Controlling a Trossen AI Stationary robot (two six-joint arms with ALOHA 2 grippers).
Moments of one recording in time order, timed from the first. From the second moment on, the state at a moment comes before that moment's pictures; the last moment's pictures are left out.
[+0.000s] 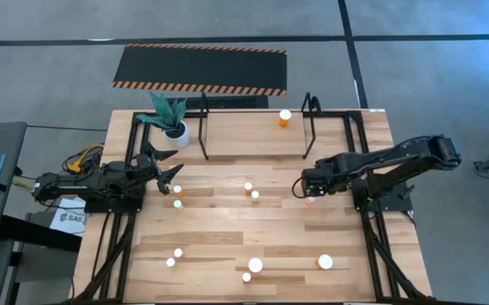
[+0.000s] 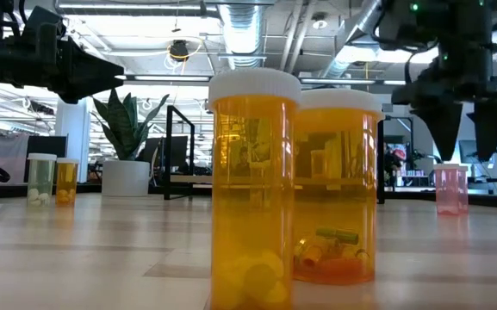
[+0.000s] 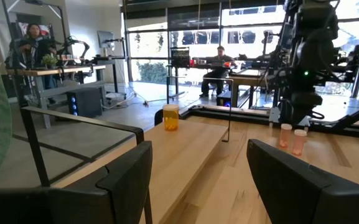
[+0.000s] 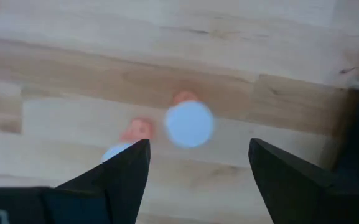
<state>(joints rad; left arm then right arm) 0.01 0.01 0.01 0.08 -0.43 0.03 0.05 1.26 0.80 -1.09 0.08 1.46</state>
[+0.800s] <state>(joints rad) 0.01 0.01 0.01 0.08 -0.43 0.03 0.00 1.20 0.61 -0.82 0.07 1.38</state>
